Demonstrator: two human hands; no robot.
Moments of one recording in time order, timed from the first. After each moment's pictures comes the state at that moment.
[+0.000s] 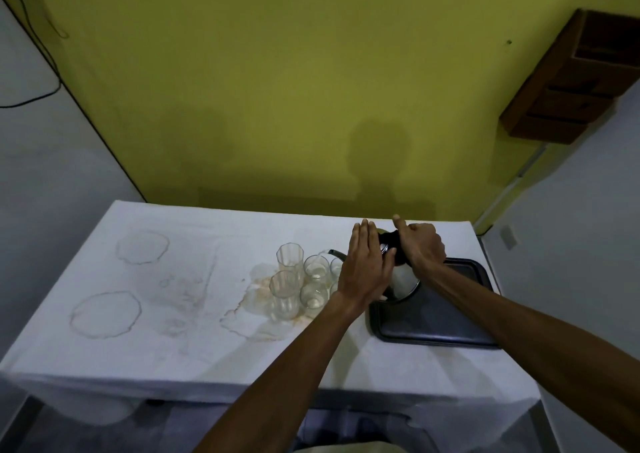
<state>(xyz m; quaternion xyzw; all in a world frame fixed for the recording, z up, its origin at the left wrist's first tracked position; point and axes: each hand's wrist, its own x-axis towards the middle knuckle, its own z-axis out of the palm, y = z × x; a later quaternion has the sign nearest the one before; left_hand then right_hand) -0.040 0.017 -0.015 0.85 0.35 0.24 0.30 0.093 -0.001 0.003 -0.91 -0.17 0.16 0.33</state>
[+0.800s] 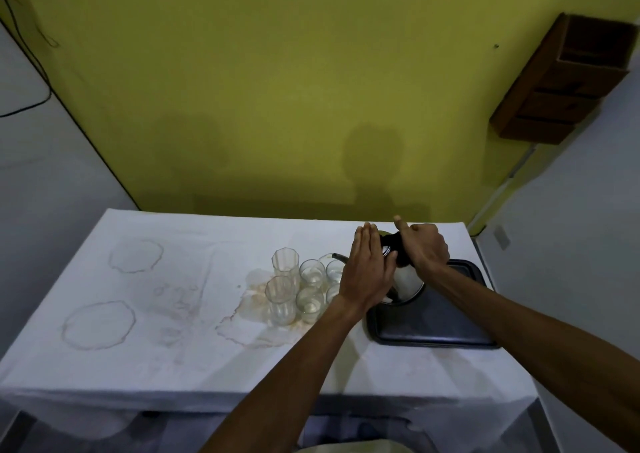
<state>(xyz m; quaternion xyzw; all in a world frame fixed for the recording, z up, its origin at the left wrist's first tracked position) -0.033 0.009 -0.012 0.86 0.33 0.24 0.30 0.101 -0.011 0.010 -0.92 -0.18 0.14 0.33</state>
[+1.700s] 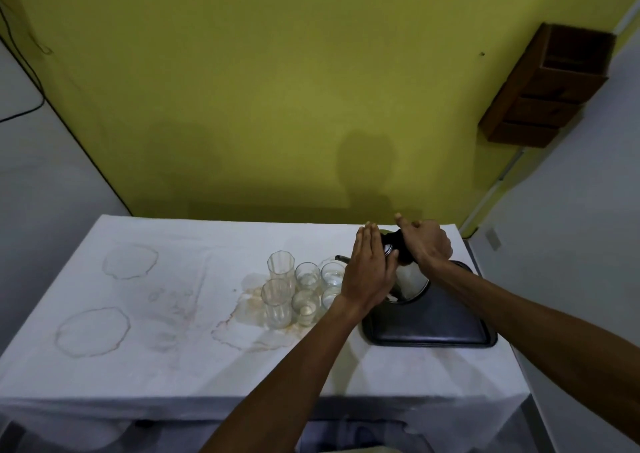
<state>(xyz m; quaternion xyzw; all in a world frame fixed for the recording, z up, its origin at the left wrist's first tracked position) -0.027 0.001 -0.004 0.86 0.32 0.25 0.31 0.111 -0.018 0.026 -0.93 -0.19 0.12 0.30</state>
